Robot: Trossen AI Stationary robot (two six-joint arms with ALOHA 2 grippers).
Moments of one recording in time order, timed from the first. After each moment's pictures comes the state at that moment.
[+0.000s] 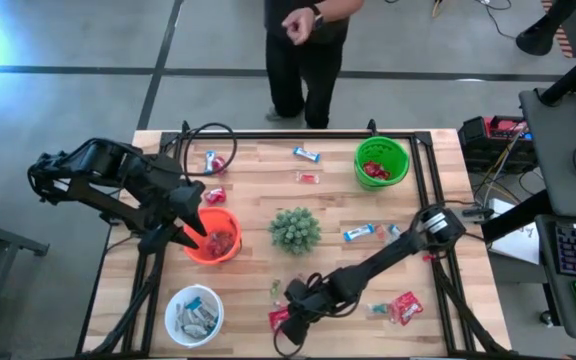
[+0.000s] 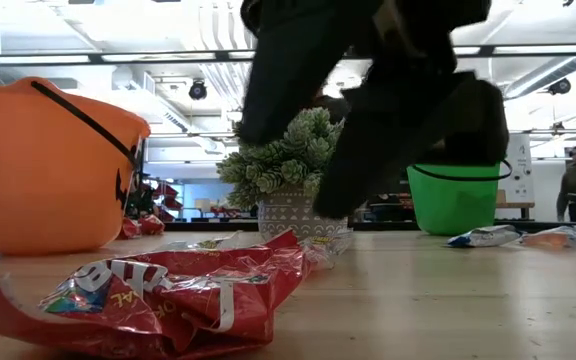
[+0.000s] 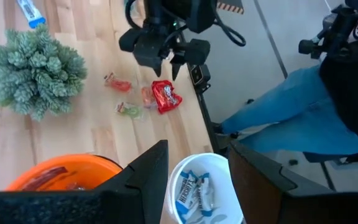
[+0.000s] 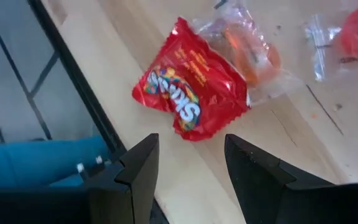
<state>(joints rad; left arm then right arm) -0.19 1.14 1.60 -1.26 0.38 -0.21 0.49 2.15 1.60 -0.43 -0.07 1.23</state>
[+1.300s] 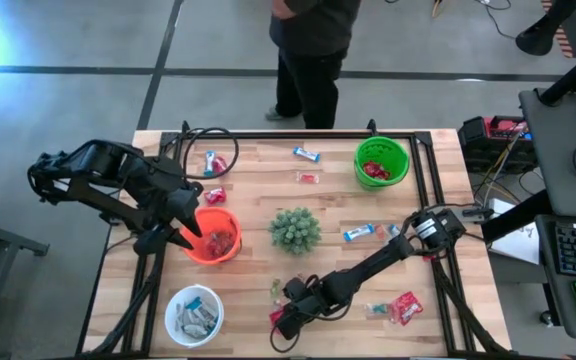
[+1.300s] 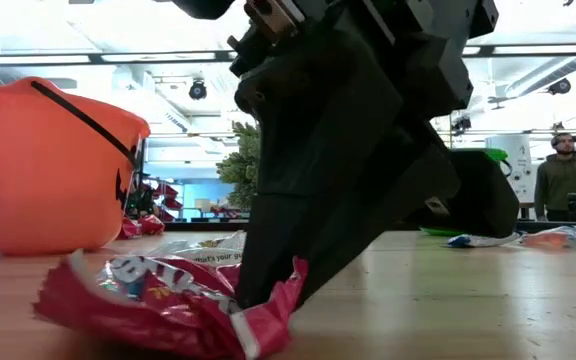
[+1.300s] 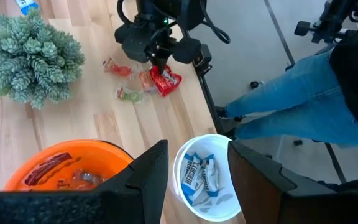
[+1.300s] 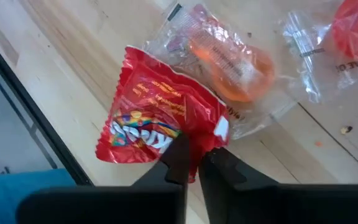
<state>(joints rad) -0.19 1.14 1.60 -1.33 0.39 -0.13 0.49 2.24 1.60 -0.37 -0.03 1.37</state>
